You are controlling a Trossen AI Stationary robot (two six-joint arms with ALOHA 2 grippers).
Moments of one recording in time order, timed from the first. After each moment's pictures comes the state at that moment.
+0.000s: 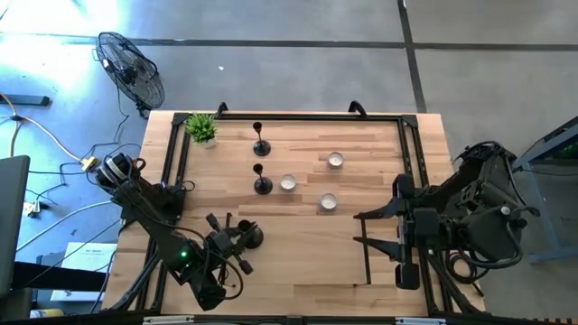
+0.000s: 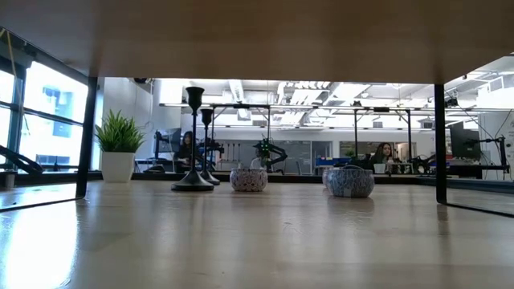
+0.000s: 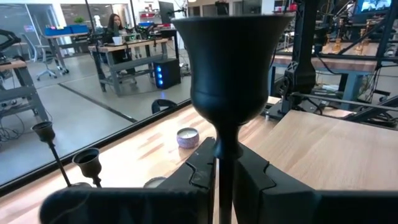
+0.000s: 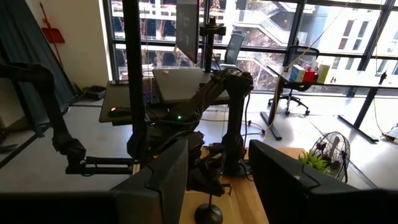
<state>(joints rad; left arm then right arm) -0.84 1.61 1.19 -0.52 -1.51 -0.97 0.87 1.51 2.00 -0.62 0.92 0.10</state>
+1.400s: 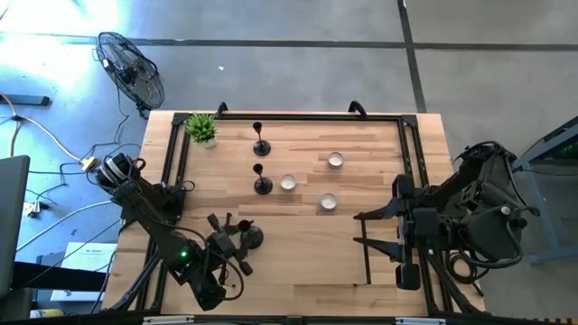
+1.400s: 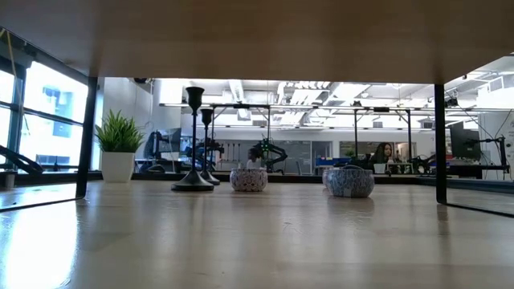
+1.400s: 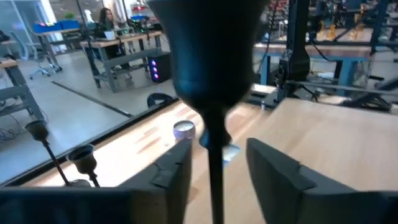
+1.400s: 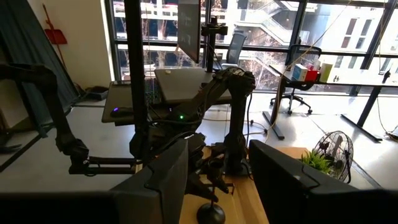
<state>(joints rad) -0.84 1.61 1.19 -0.52 -1.45 -0.94 0.87 1.51 2.00 -0.62 0.91 0.10</state>
